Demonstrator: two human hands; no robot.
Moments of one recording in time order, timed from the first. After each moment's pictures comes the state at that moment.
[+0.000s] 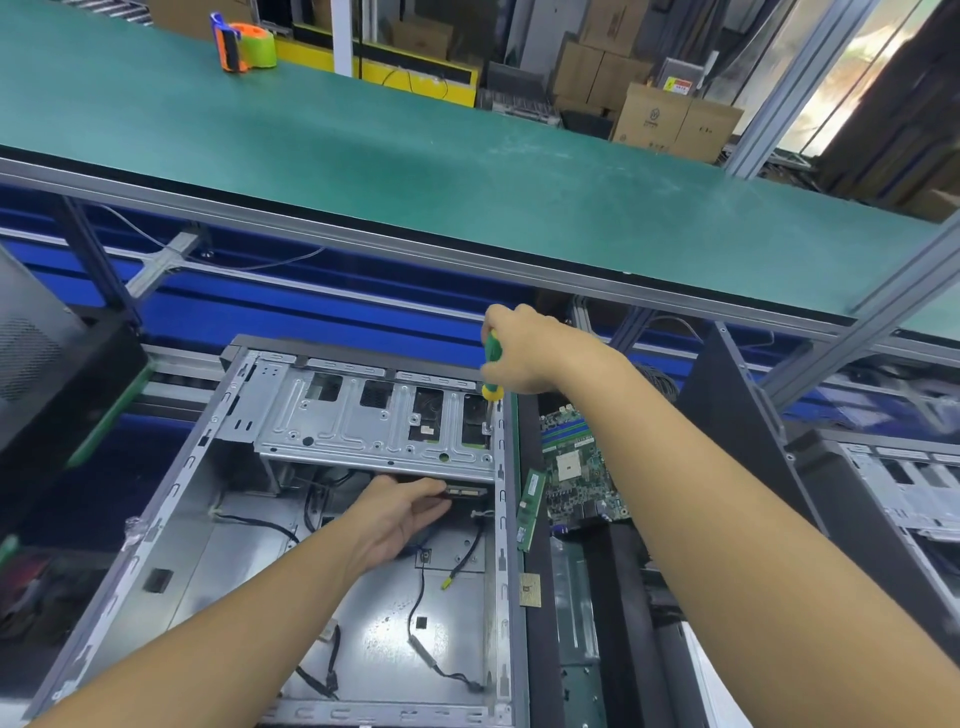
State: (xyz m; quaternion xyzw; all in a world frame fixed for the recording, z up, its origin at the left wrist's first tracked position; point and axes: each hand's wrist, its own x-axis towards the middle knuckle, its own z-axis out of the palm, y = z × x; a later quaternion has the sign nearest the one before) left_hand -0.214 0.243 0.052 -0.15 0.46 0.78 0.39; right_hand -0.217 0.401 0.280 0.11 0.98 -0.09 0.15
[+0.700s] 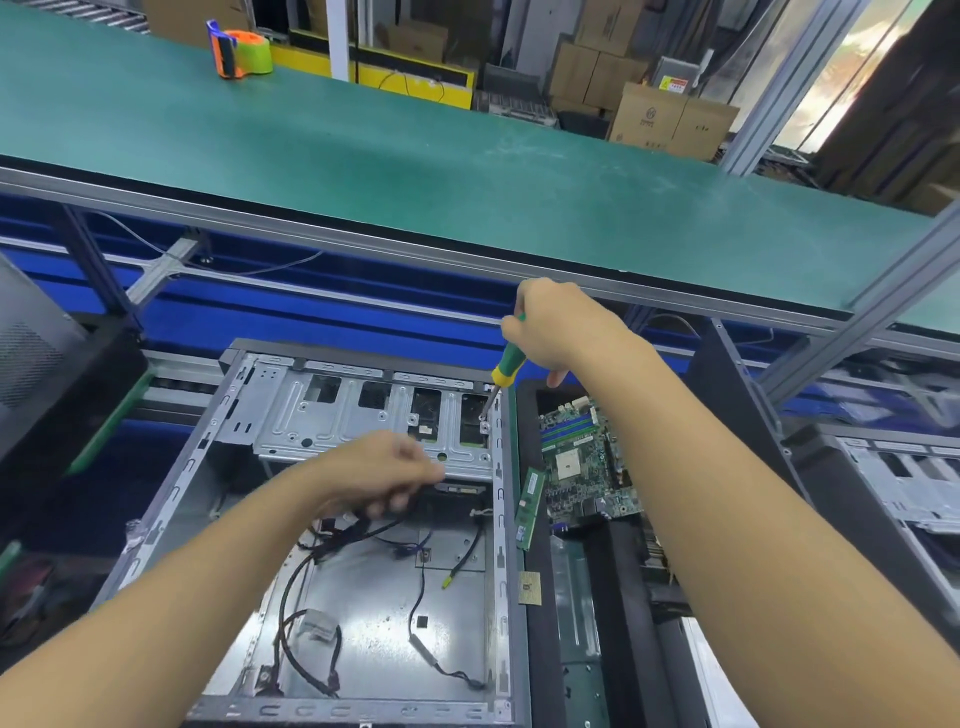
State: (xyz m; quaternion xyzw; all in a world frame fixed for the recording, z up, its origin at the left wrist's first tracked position) left_hand -0.245 0.210 0.131 0.18 0.74 0.45 0.47; right_hand -0.212 0.415 0.298 0.18 0.97 -0.12 0.08
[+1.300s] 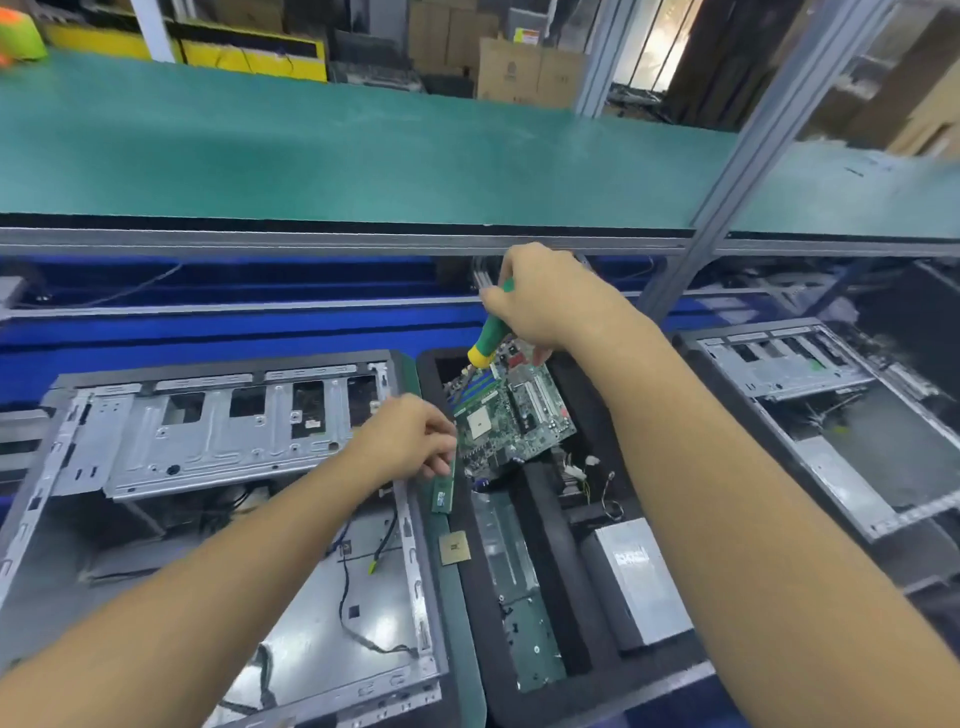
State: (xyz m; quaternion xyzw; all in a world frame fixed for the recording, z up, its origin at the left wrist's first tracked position) left_hand -0.191 0.344 0.141 0.33 0.78 0.41 0.34; right_hand -0.117 0.478 0.319 0.27 0.95 -0.14 -0.01
